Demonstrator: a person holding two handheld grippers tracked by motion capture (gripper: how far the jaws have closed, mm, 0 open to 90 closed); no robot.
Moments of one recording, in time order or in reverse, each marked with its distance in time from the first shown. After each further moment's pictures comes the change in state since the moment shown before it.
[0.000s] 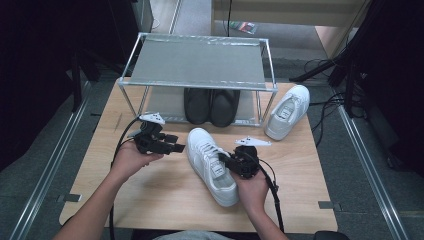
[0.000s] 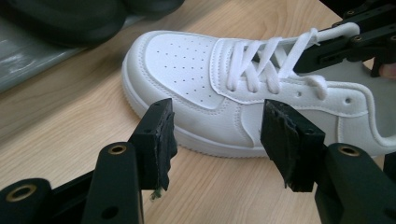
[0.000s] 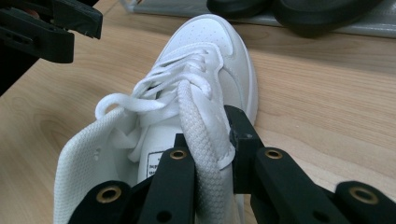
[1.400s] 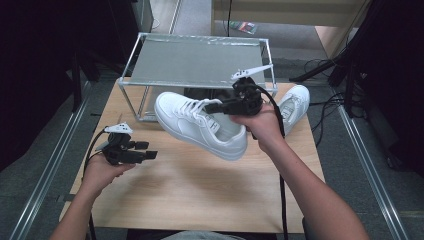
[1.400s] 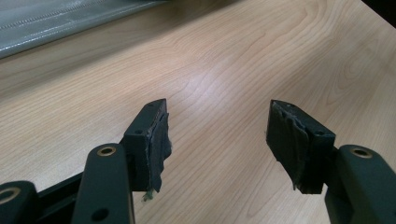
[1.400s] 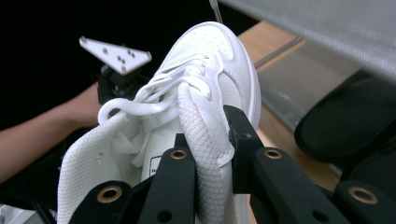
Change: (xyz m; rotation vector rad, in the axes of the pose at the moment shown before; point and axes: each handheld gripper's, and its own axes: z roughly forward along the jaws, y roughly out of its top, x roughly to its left) left arm 0.021 -0.058 -0.050 -0.052 0.109 -0.077; right arm 0.012 0.176 -0.036 0.065 0.440 -0.274
